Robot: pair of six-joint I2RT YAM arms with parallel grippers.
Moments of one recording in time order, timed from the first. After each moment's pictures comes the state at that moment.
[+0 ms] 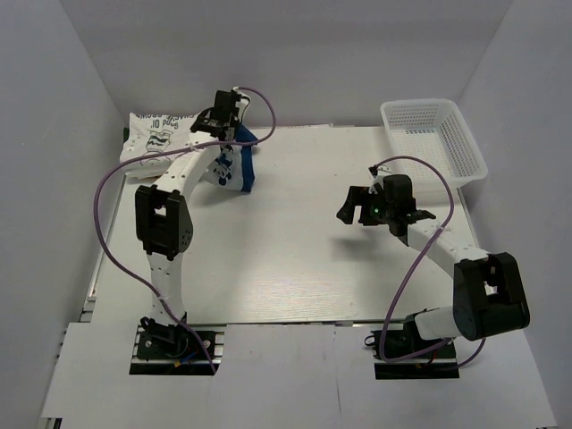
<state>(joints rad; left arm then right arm) -0.31 2.11 1.99 -0.63 -0.43 0.29 0.28 1.38 0.74 -0.04 -0.29 0.28</state>
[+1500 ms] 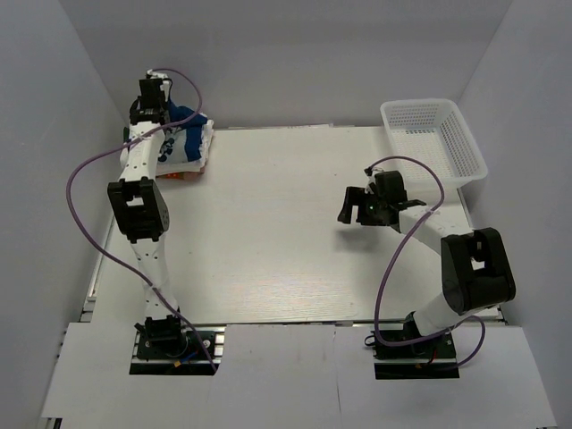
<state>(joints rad) 0.06 2.29 2.27 -0.54 -0.40 0.25 0.28 1.54 0.84 -0.14 -0.23 0.28</state>
